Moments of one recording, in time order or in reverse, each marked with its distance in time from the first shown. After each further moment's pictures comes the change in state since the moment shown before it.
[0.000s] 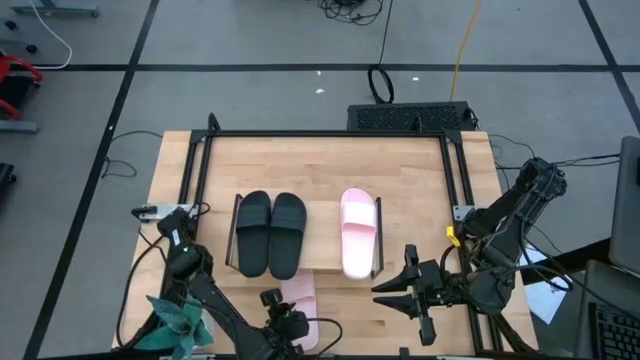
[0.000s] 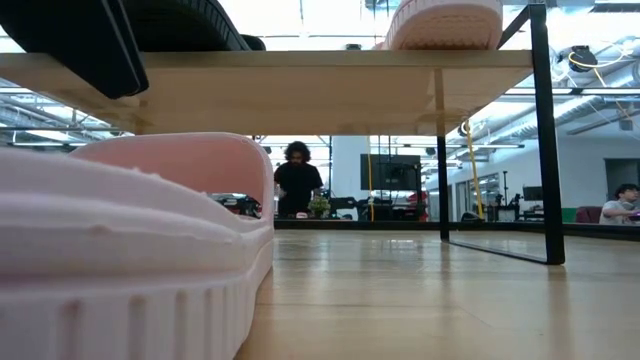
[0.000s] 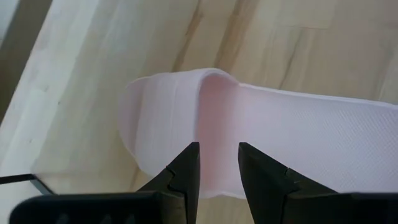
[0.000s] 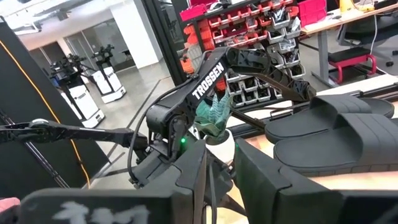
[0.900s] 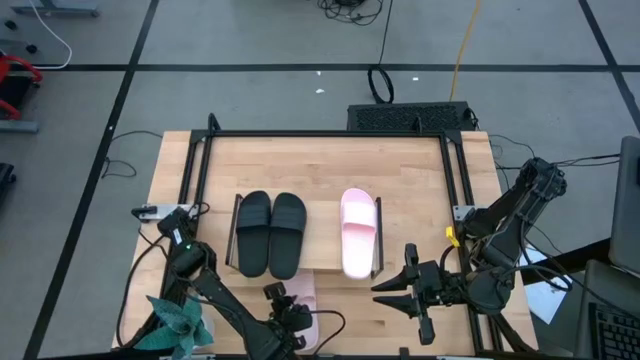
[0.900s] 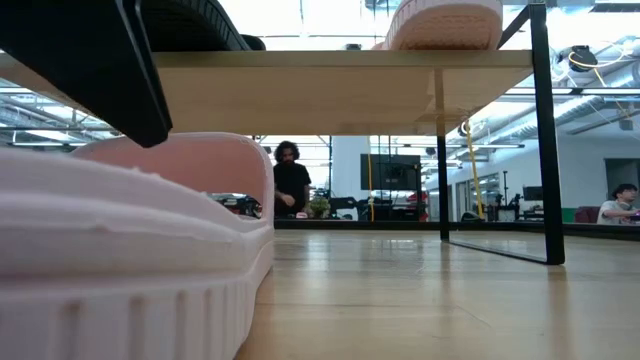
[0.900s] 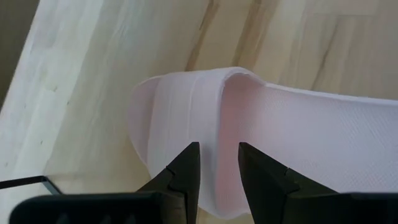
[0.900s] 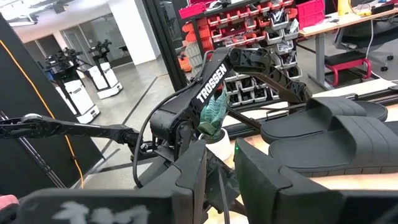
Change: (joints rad) left arm 0.039 0.000 -0.060 0.018 0.003 0.030; right arm -0.002 0.000 0.000 -0.013 0.003 -0.025
